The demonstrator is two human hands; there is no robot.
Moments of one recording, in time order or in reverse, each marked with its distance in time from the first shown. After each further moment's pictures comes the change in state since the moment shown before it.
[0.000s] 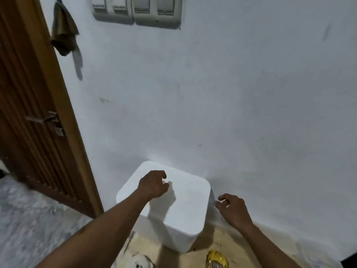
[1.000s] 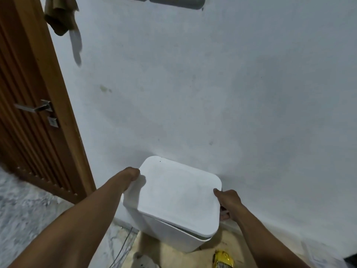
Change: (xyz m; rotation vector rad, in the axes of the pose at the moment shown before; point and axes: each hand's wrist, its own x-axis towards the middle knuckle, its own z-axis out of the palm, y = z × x) left_hand 0.054 -0.089 -0.030 -0.646 -0.182 -0.672; right_hand 0.043 -0.036 0.036 0.407 -0.145 0.518
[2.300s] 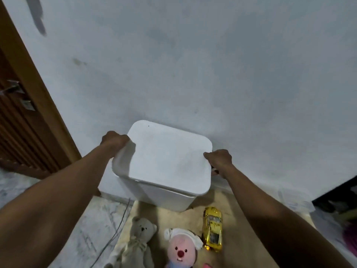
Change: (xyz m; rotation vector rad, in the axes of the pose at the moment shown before) left_hand -0.029 0.010 -0.021 0.128 0.184 0.233; right_hand -0.032 -0.012 -0.014 -0.006 0.178 -0.130
